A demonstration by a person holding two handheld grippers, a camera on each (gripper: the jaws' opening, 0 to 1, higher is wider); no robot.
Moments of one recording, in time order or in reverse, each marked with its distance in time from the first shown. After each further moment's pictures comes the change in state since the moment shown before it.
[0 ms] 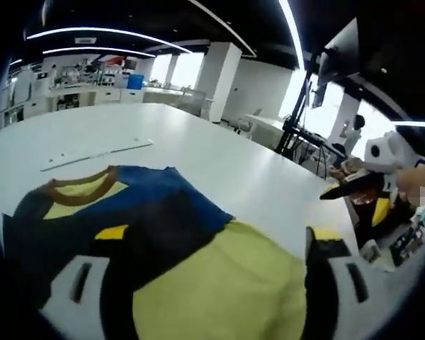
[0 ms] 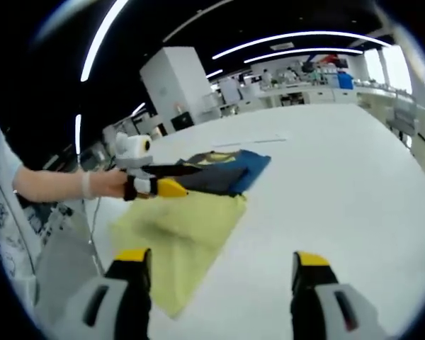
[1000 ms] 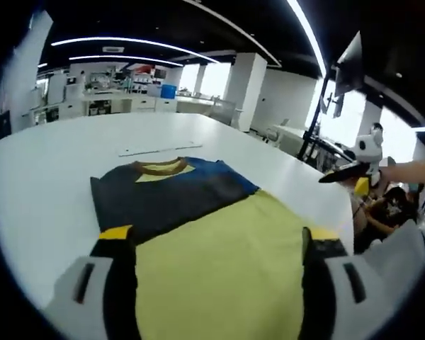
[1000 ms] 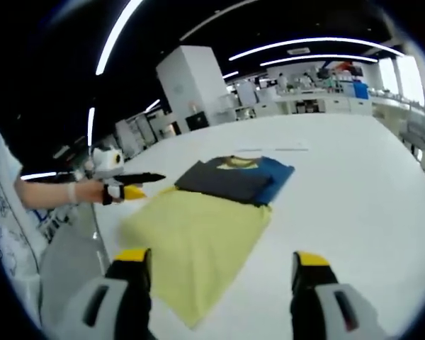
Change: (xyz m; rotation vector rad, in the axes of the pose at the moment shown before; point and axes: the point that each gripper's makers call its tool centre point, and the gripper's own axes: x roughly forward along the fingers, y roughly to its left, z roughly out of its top) left arm -0.169 0.043 -0.041 -0.064 -0.064 0.206; right arm 0.010 0.034 0.008 -0.066 0.004 0.062
